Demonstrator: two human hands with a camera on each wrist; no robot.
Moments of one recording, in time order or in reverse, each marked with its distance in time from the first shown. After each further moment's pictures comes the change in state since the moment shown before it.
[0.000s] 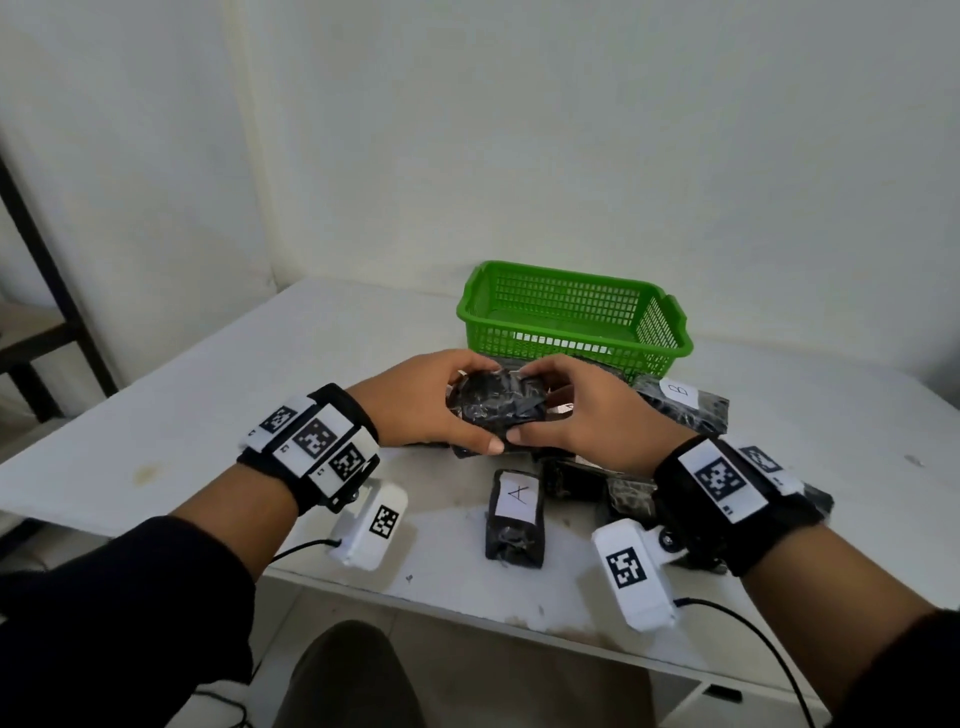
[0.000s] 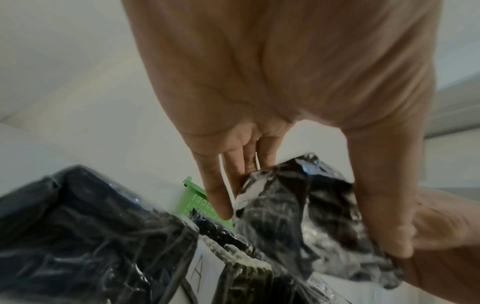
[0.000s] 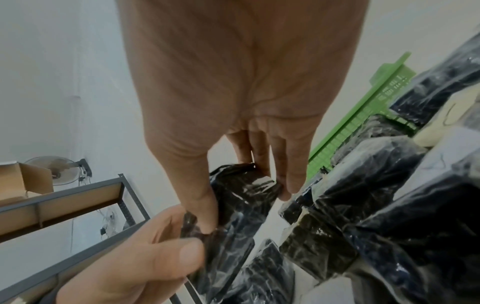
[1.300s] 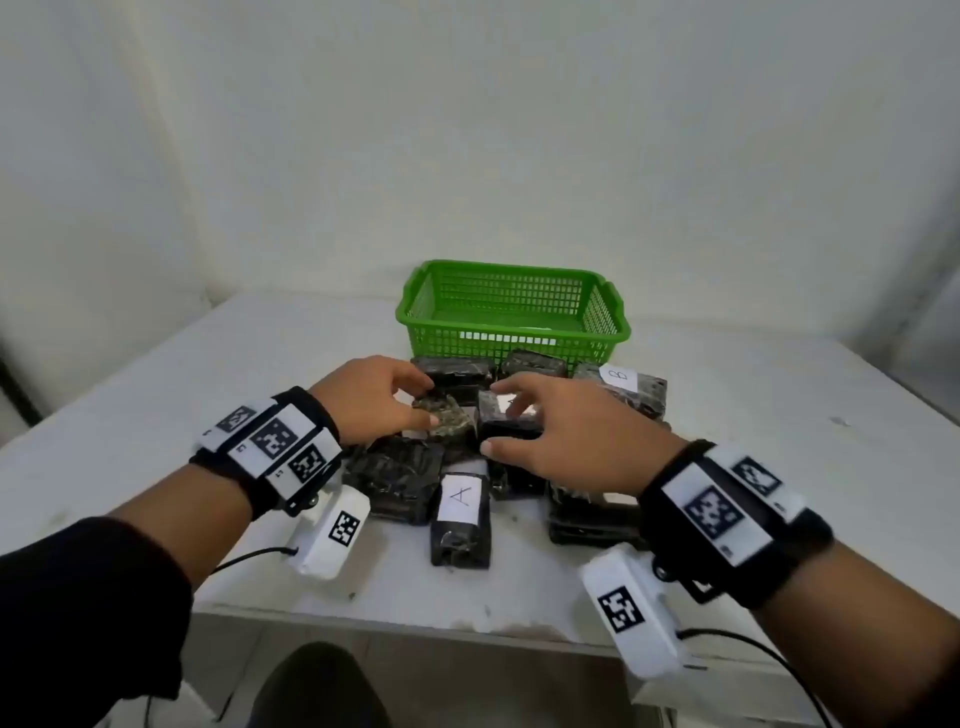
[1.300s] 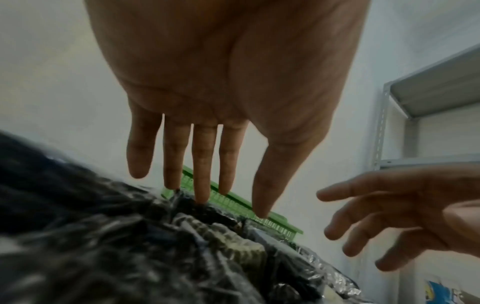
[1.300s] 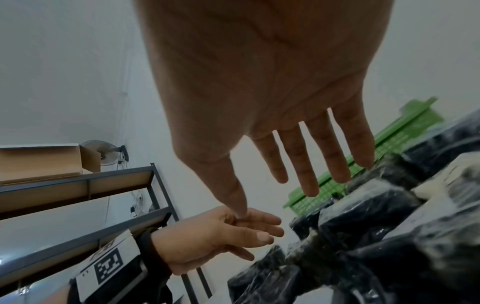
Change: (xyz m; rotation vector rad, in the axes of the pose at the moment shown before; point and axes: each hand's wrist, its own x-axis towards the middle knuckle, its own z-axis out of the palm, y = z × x) left_hand 0.030 0.001 0.010 0.232 0.020 -0.145; right_hand -0.049 -0.014 -0.027 -0.364 -0.033 0.064
